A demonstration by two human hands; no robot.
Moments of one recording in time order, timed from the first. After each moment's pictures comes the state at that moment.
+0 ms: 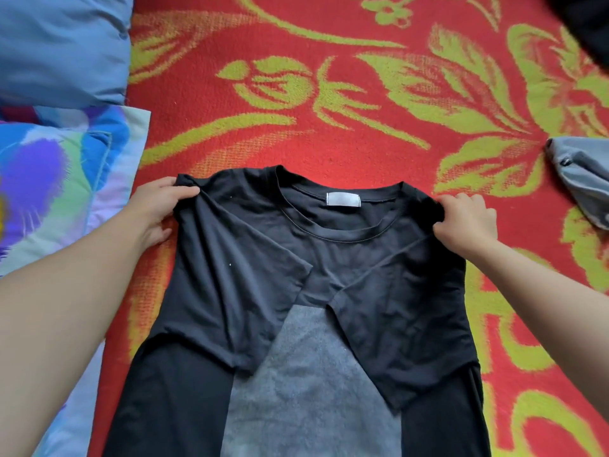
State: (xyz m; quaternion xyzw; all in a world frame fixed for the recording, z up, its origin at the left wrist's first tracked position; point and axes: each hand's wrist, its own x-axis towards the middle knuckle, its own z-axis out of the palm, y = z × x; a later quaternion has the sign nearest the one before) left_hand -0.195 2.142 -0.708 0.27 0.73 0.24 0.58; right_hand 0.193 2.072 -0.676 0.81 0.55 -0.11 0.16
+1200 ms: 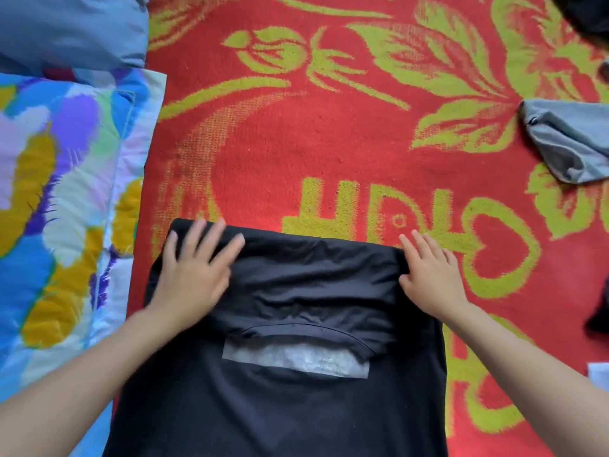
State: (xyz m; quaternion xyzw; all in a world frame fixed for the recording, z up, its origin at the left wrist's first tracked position) left_hand -0.197 1.935 -0.692 0.86 0.51 -0.04 0.06; right_hand 0.170 1.901 -0.671 0.71 0.66 -0.14 0.21
